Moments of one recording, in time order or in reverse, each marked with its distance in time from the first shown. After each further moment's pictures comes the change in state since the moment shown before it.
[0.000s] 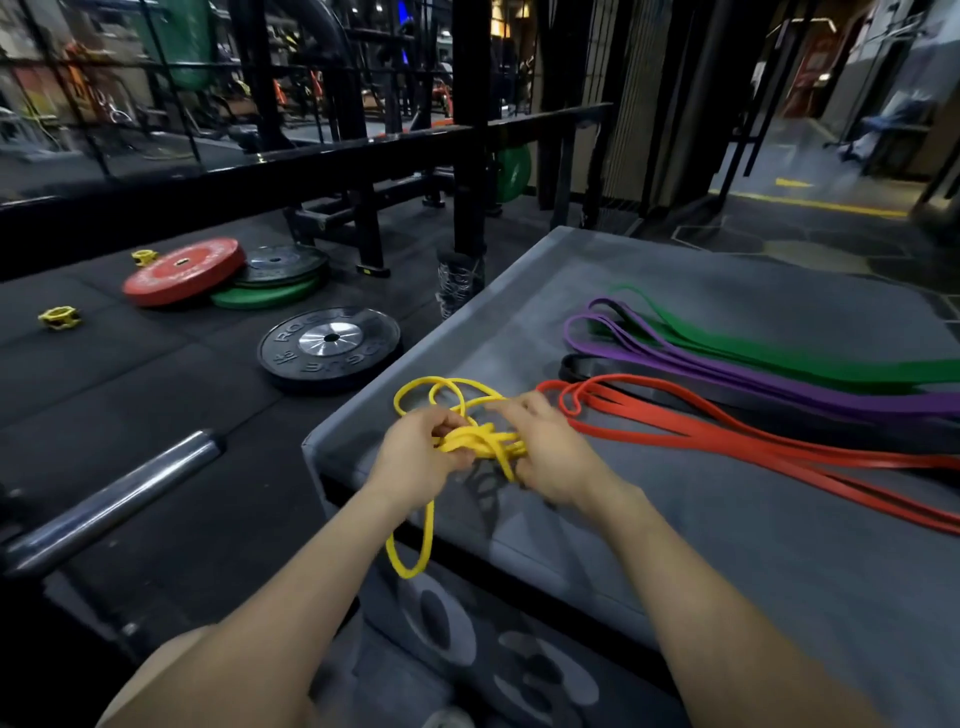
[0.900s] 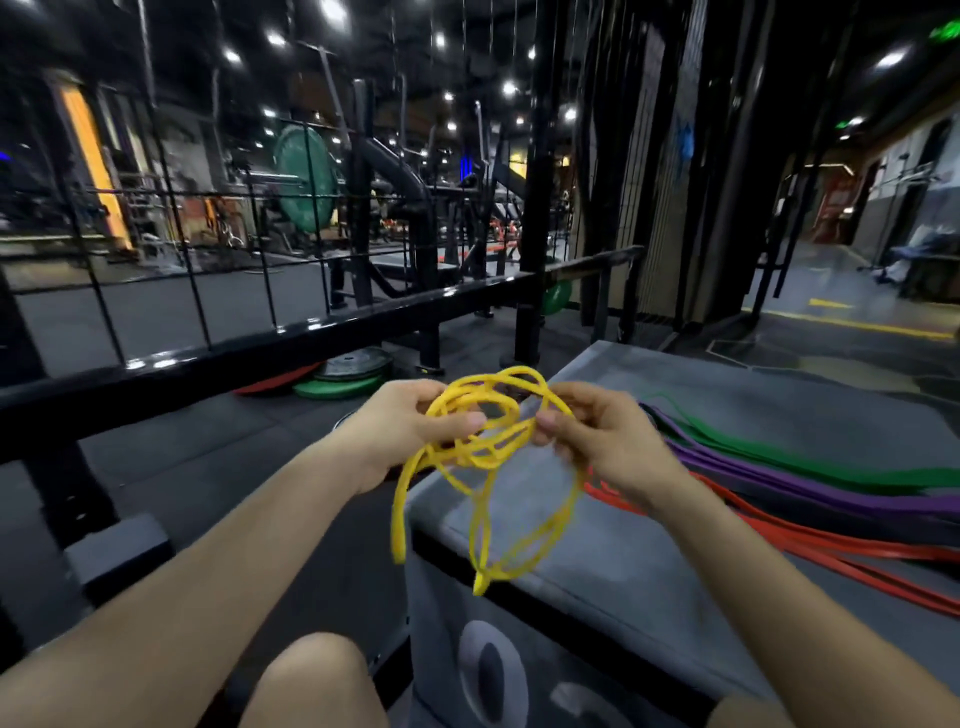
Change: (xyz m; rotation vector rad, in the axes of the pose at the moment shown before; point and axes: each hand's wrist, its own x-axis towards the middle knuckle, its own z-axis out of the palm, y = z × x) left_hand -0.084 0.086 -0.158 -0.386 -0.106 0.063; right_hand -0.075 -0.138 -0.114 0.825 0.189 -0.199
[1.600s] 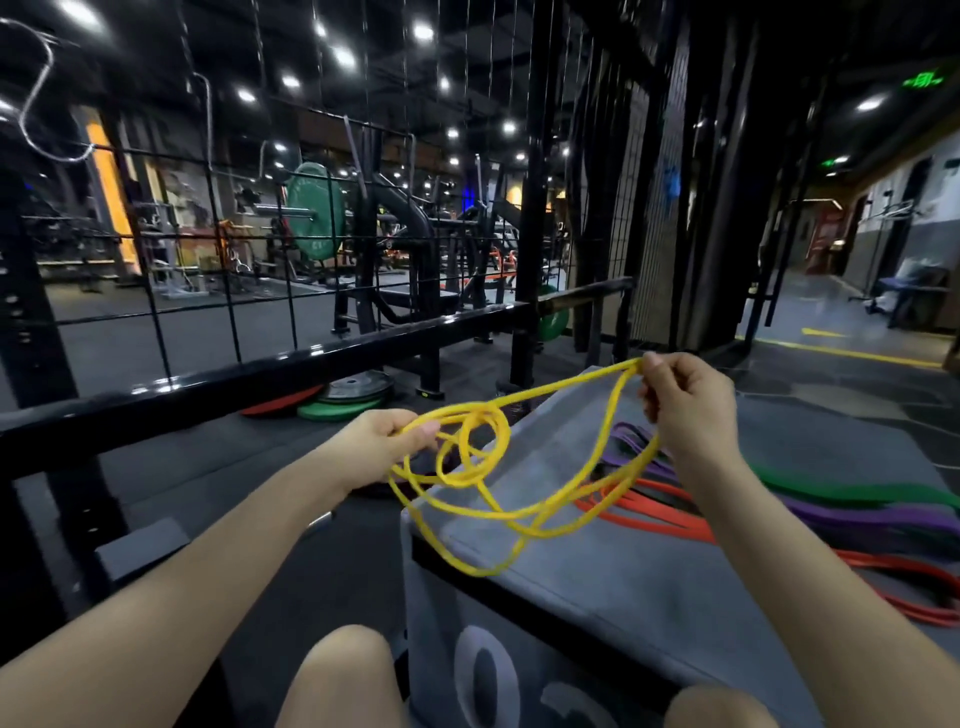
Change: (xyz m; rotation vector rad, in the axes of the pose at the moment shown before) left_hand -0.028 -0.007 -0.023 0.304 0.062 0.042; right_hand -0.010 -0.028 -0.055 -0.095 0.652 -0.134
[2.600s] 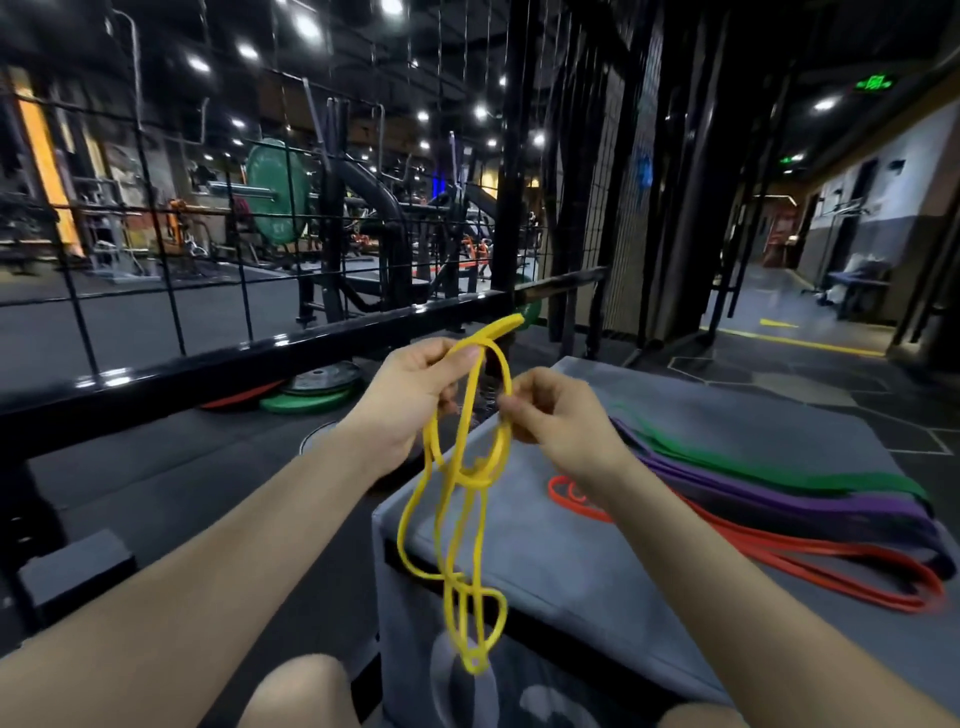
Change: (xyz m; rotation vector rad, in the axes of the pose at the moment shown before) left_hand 0.030 0.059 0.037 -0.548 0.066 0.206; right_hand -0.031 -0.010 0.062 -0.042 -0.511 -0.002
